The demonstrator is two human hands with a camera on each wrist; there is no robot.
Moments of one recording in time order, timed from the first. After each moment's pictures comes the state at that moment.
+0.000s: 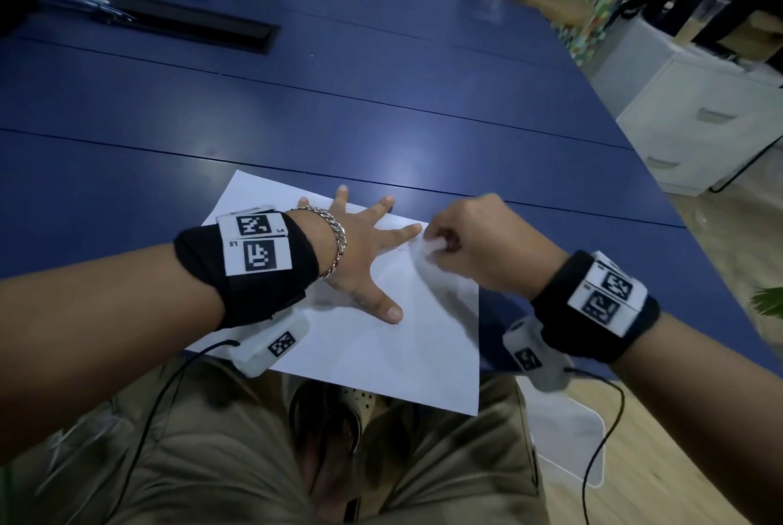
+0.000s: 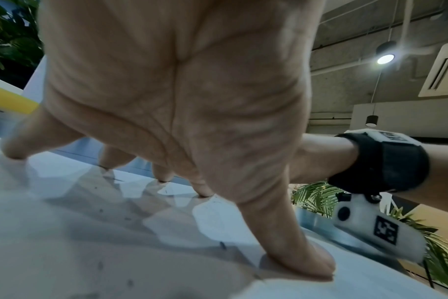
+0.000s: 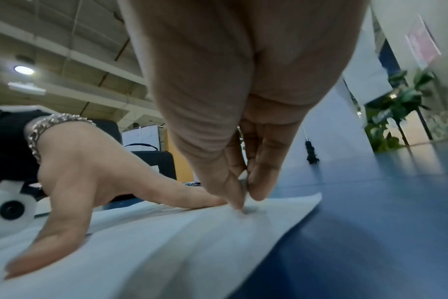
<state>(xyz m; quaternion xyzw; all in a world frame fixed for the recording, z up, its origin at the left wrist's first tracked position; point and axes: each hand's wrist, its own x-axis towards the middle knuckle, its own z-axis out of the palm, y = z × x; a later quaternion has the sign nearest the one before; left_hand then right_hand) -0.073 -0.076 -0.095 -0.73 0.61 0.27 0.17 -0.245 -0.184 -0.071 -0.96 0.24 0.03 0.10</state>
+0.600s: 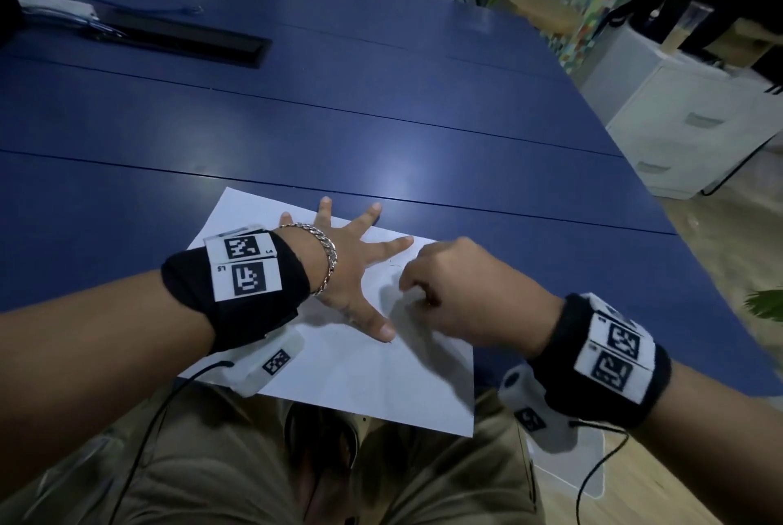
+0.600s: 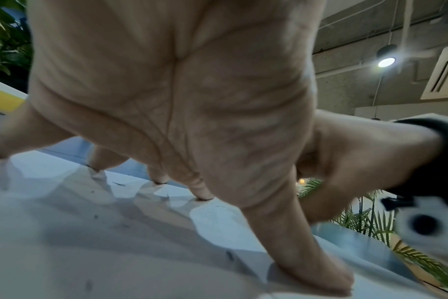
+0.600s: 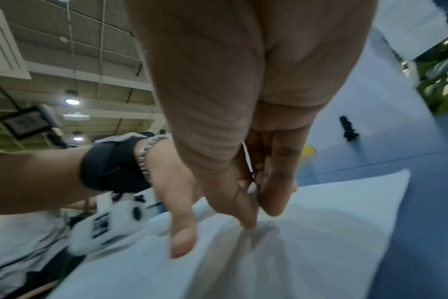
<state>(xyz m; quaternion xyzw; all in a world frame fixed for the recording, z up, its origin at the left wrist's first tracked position) -0.072 -0.077 -0.097 -0.74 0.59 0.28 0.18 -0.255 -0.152 -0.070 -0.97 0.19 0.08 0.11</state>
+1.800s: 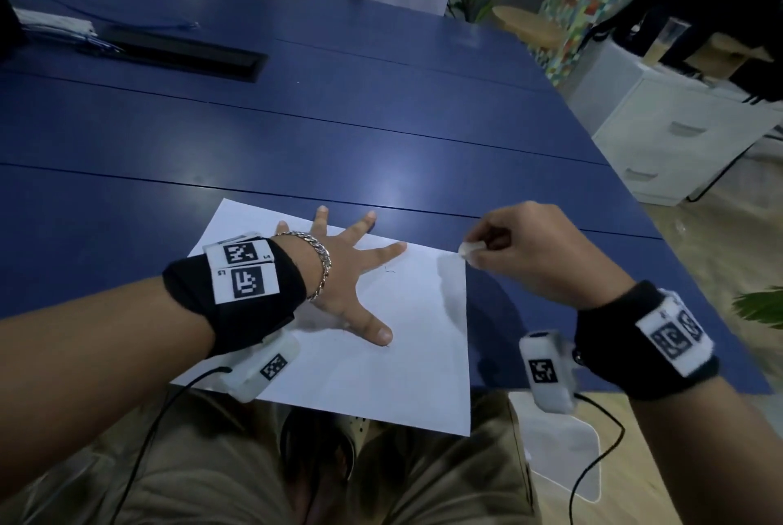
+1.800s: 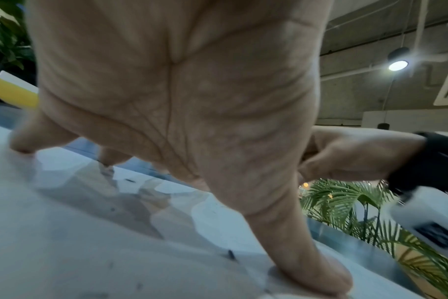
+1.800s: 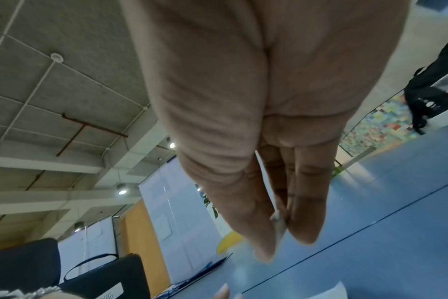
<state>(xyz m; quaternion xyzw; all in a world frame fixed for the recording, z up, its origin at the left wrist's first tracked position) -0.069 -0.075 -0.097 -0.74 0.59 0.27 0.19 -0.294 -0.208 -0.046 -0.92 0.35 -0.06 0.18</state>
